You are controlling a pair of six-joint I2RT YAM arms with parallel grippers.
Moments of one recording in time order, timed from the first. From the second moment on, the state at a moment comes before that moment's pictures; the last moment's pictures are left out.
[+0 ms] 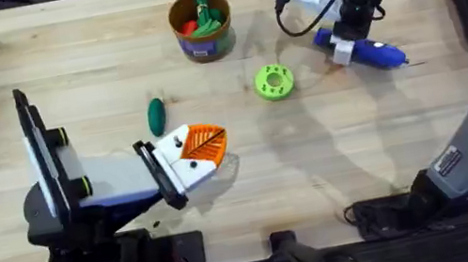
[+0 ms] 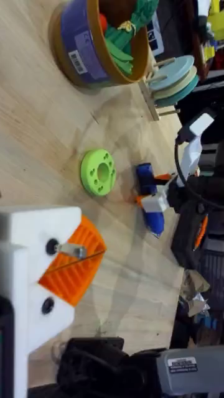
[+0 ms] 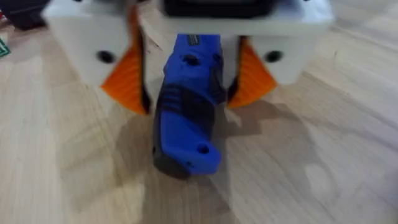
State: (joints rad) left arm 0.00 0.01 0.01 -0.11 1.10 0.04; right arm 0.06 2.02 1.50 -1.00 0.20 -0.95
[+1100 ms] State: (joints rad) left arm 0.00 0.01 0.01 0.00 1.05 0.03; right arm 0.06 1.54 1.50 -0.98 -0.33 -0.14
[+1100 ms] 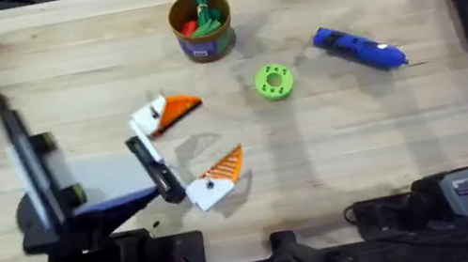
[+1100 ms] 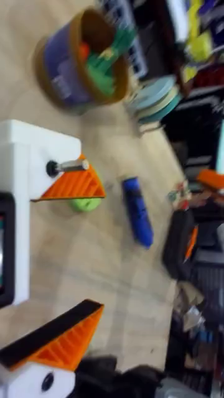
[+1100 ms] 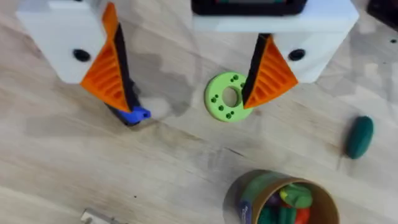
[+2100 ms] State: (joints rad) left arm 0.06 0.67 0.90 -0.89 0.41 0.23; right arm 0.06 1.54 1.50 -0.98 -0.38 -0.03
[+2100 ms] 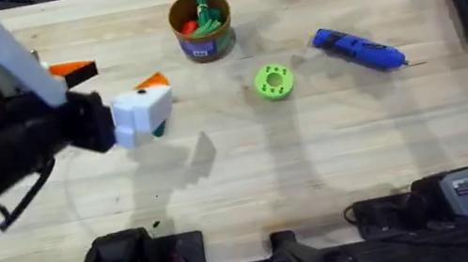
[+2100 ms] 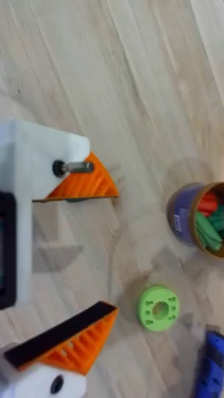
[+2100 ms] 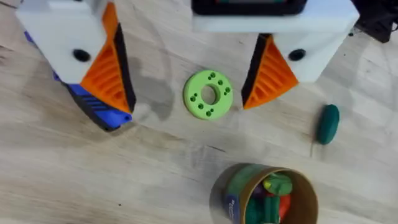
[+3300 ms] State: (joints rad) left arm -0.06 1.44 1.08 -1.06 0.05 -0.02; right arm 0.06 1.54 1.50 -0.98 -0.38 -0.03
